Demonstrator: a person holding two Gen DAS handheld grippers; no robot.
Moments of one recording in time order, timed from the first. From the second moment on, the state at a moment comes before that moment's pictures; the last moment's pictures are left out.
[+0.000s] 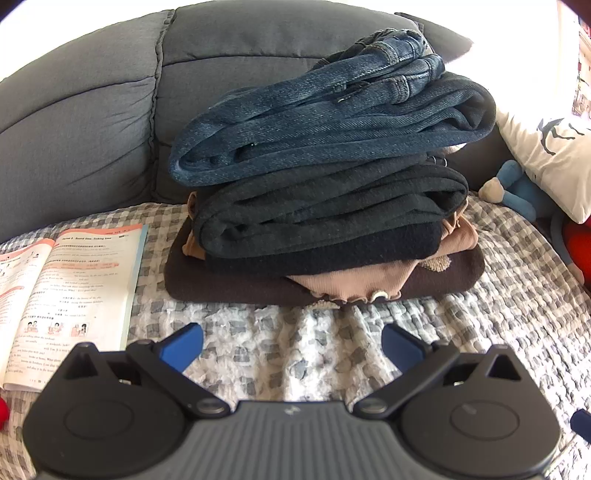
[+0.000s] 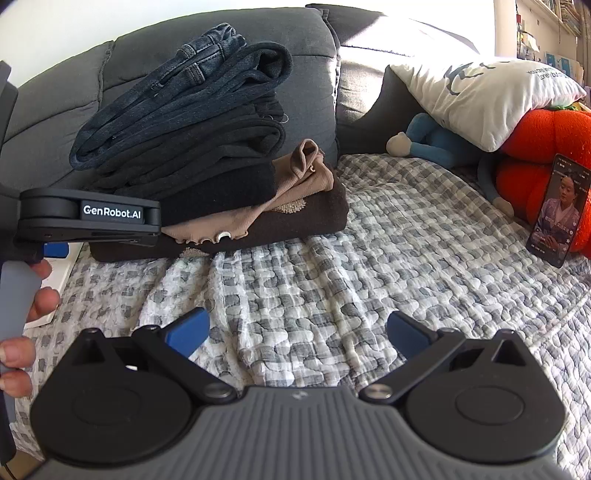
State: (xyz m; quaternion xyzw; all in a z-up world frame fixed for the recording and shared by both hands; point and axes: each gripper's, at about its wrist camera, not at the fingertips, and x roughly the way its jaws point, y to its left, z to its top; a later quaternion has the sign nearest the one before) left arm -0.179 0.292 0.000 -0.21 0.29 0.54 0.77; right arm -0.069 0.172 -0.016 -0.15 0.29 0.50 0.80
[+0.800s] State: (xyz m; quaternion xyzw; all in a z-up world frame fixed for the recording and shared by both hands) left arm -0.181 0.289 -0.002 -0.21 0.29 0.53 0.77; right arm -0.064 0.164 -0.017 -0.13 0.30 0.50 0.80
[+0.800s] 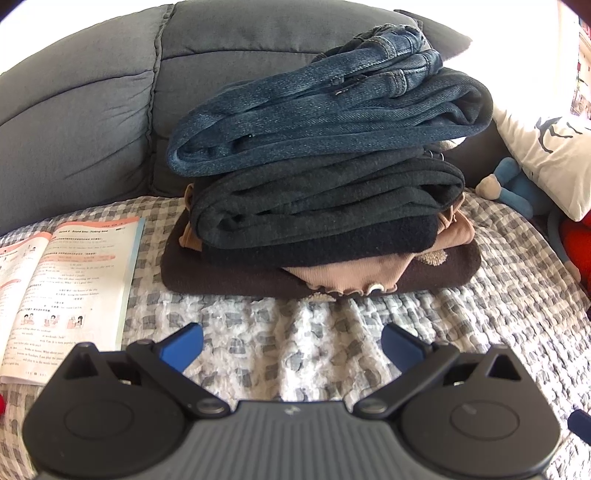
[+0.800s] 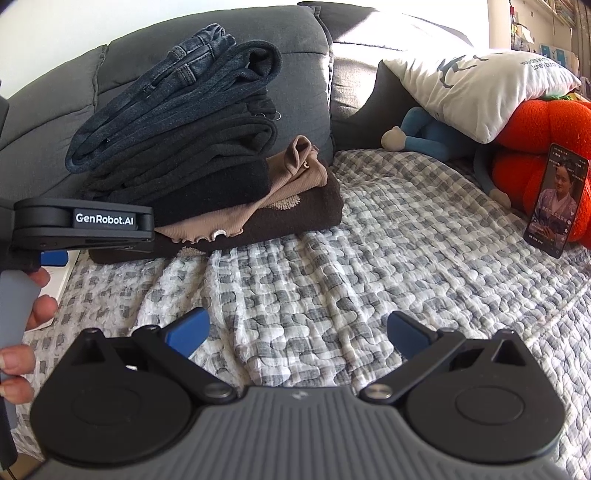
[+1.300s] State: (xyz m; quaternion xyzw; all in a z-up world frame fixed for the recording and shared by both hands) left arm -0.191 0.269 0.019 -0.22 0.28 0.50 0.79; right arm -0.059 0.130 0.022 -0.03 0.32 0.50 0.80
